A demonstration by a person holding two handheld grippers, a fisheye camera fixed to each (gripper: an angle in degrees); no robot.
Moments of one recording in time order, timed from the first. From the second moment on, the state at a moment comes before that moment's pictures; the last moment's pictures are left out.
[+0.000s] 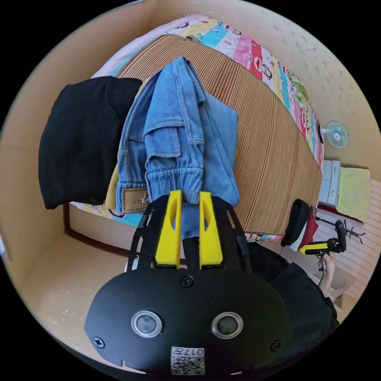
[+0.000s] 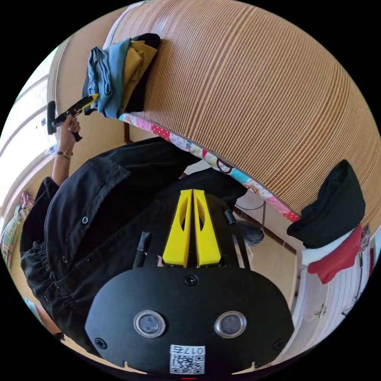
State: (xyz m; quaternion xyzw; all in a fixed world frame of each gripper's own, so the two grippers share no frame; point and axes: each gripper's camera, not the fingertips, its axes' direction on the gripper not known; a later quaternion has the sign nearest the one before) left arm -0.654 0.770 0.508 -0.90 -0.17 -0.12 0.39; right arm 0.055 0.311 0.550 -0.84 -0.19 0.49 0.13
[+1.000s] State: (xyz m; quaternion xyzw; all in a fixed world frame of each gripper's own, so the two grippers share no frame) left arm -0.228 0.709 0.737 -0.72 0.42 -0.10 0.55; right arm 0.156 0.131 0.608 -0.77 0.13 0.40 0.47
